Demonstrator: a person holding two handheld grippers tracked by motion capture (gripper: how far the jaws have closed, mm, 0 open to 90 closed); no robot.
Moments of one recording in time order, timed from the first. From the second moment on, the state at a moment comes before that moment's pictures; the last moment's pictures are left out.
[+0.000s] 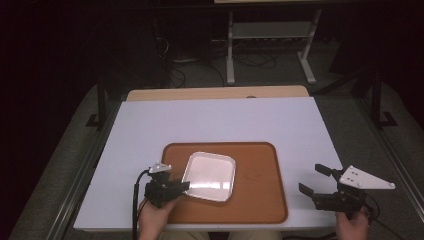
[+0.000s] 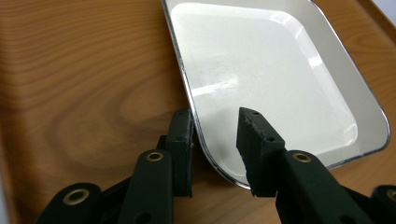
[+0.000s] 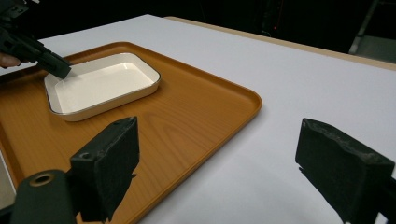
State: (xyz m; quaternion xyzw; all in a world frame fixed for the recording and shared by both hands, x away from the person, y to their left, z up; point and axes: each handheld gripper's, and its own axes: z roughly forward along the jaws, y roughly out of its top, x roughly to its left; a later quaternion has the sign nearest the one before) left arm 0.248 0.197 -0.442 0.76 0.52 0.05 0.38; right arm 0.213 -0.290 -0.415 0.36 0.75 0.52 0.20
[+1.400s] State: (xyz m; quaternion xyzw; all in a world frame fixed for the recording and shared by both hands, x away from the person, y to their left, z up) left arm 0.234 0.180 -0.442 0.77 0.51 0.03 0.38; right arm 0.213 -0.290 -0.415 0.36 0.75 0.52 0.20
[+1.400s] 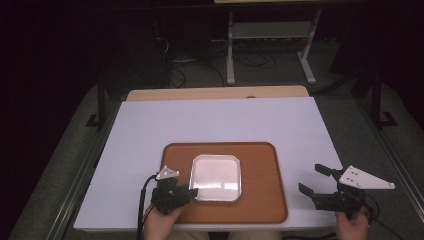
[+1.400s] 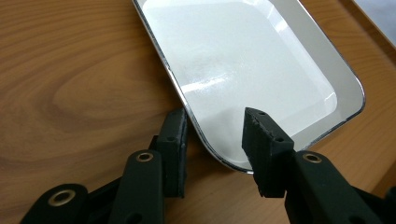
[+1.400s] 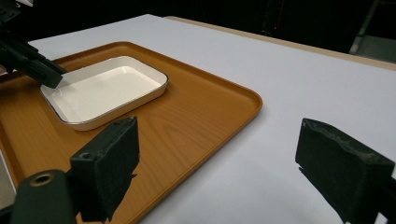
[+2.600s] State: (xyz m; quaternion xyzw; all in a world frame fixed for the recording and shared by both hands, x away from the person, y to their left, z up) left arm 0.248 0.200 -0.424 0.78 0.47 0.09 0.41; right arm 0.214 -0.290 -0.416 0.36 0.75 0.52 0.20
